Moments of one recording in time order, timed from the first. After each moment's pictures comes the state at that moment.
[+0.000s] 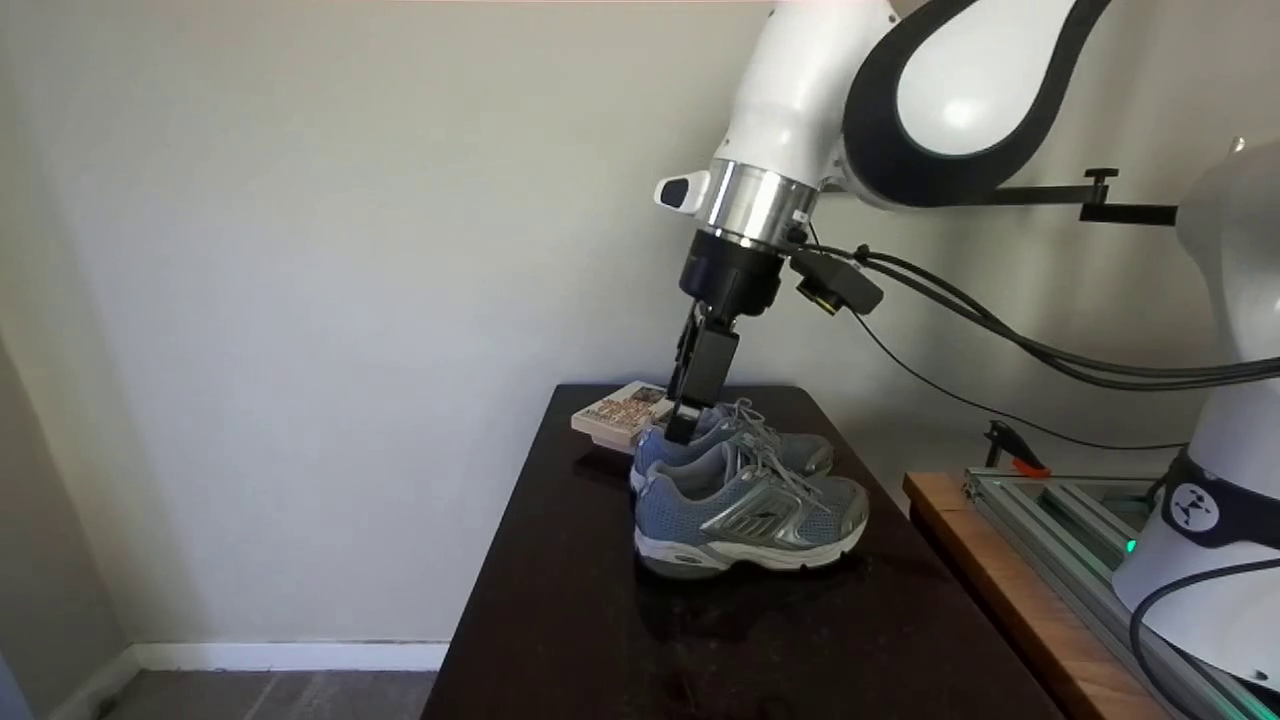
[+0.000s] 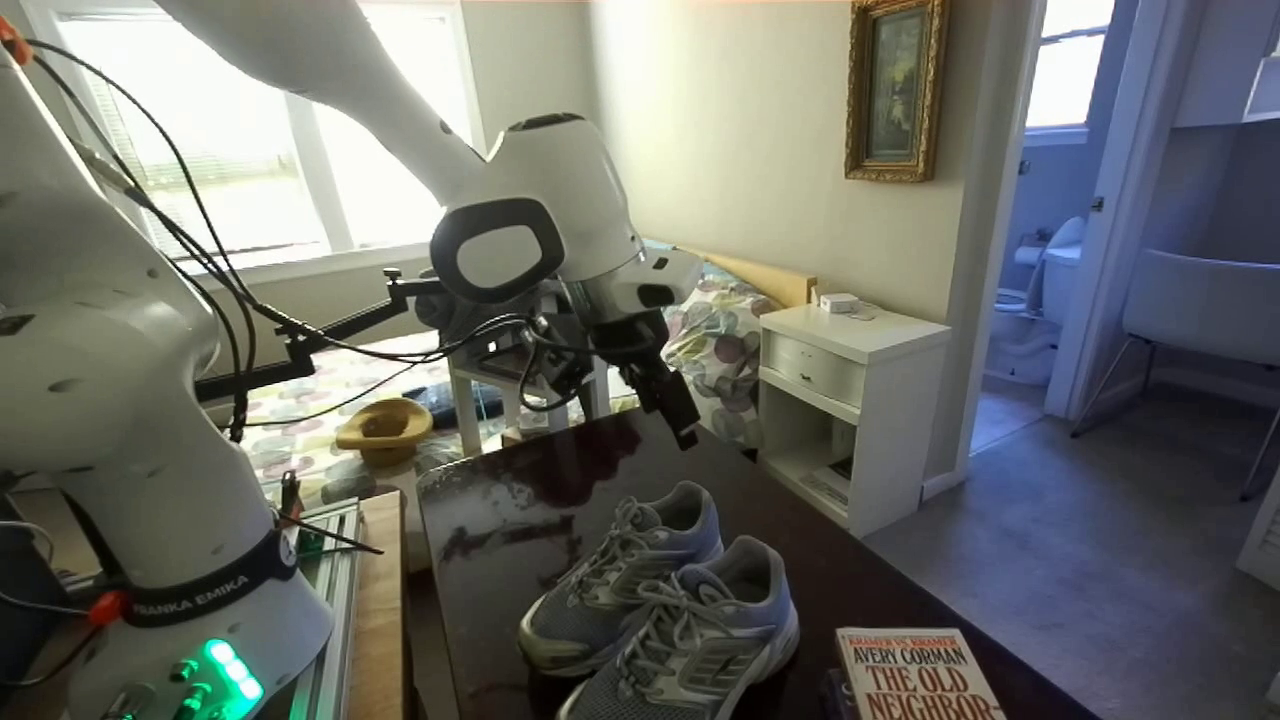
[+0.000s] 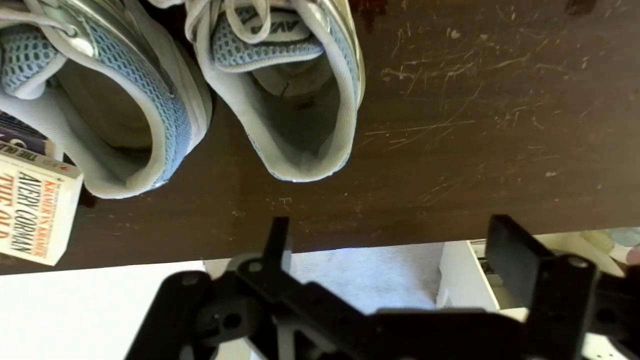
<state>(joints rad) 0.02 -0.18 -0.14 -2.73 0.14 2.87 -0.25</state>
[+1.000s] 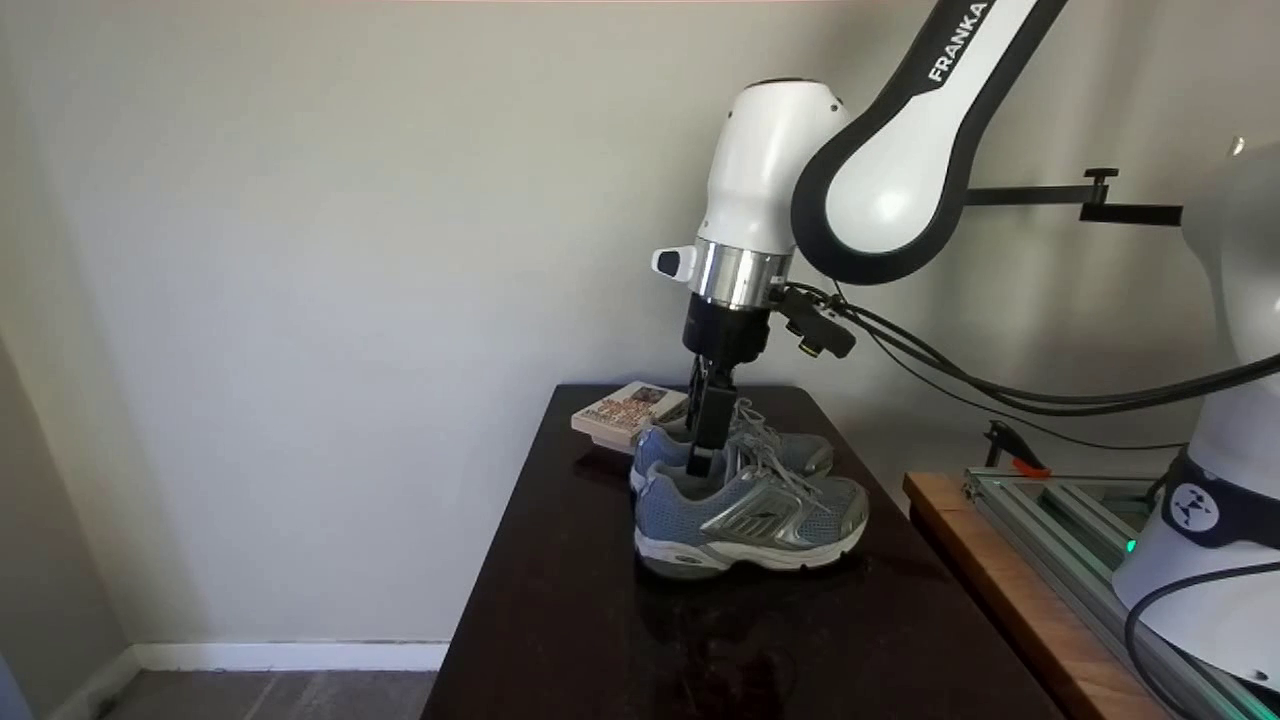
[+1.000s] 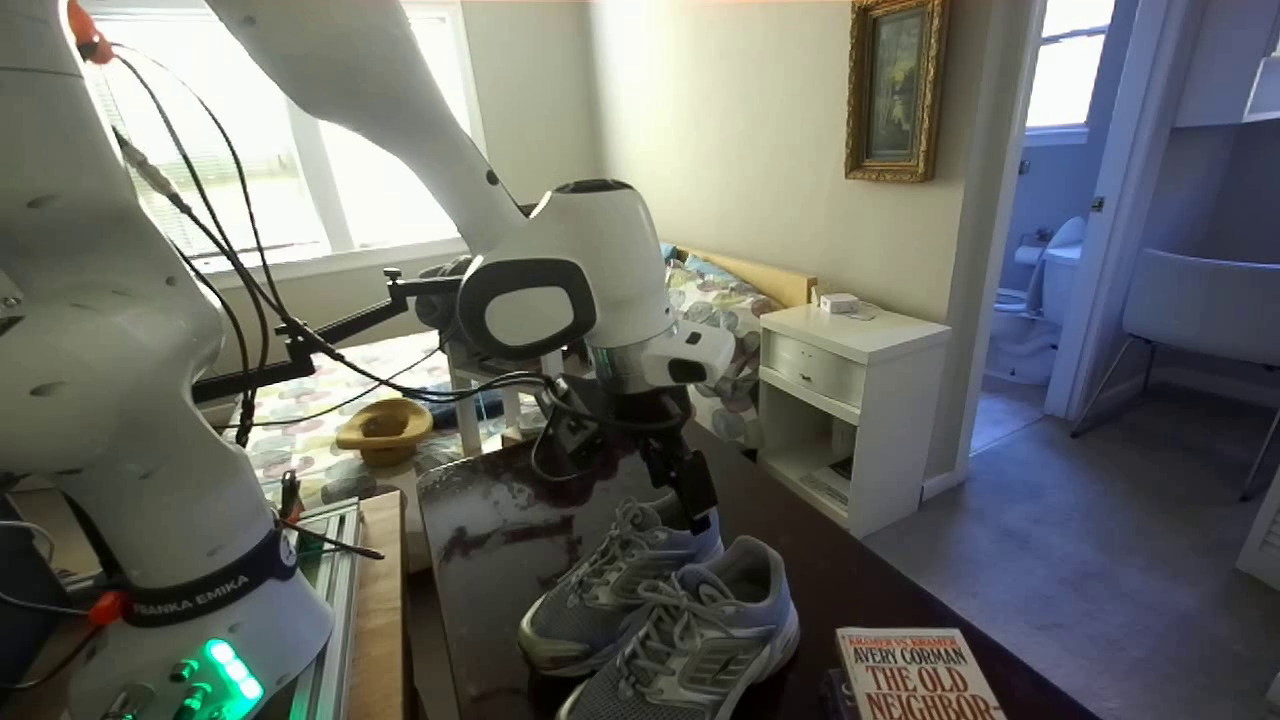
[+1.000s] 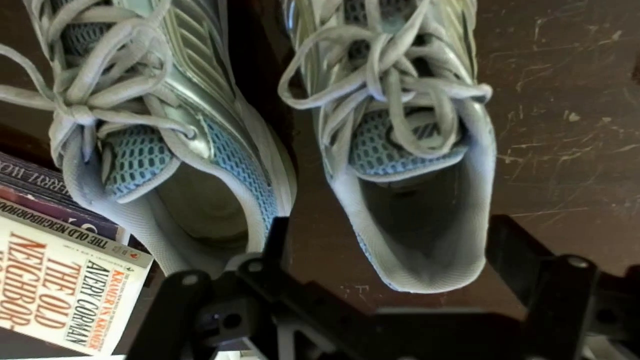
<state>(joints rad) -0.05 0.00 -0.19 -2.68 0.02 2.87 -0.26</state>
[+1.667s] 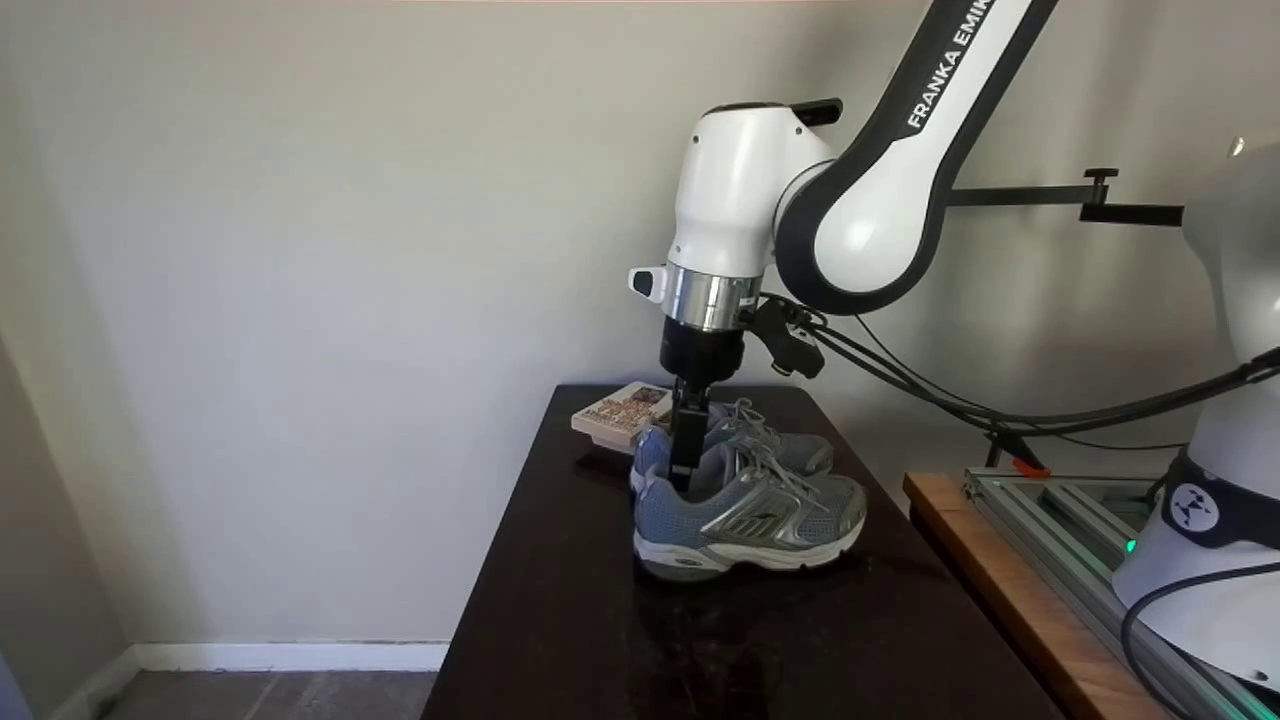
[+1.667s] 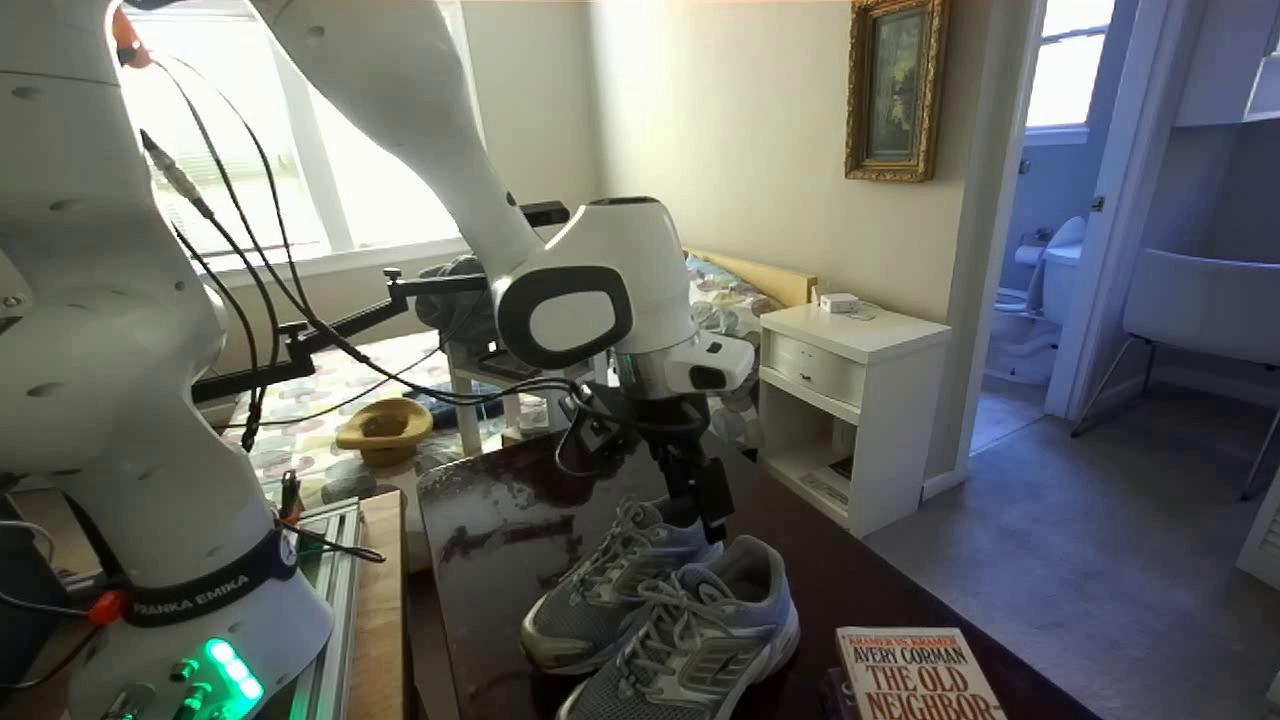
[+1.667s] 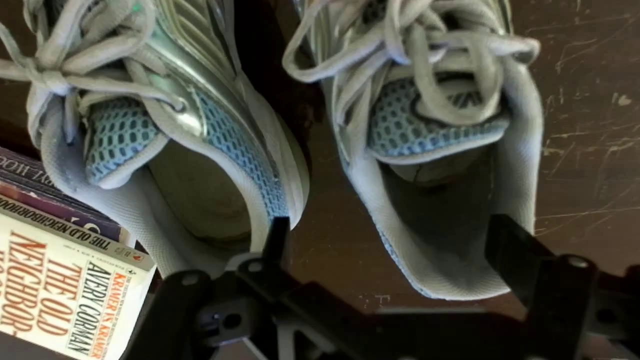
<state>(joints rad) -0.06 0.10 -0.18 -2.60 -0.15 2.86 -0.06</state>
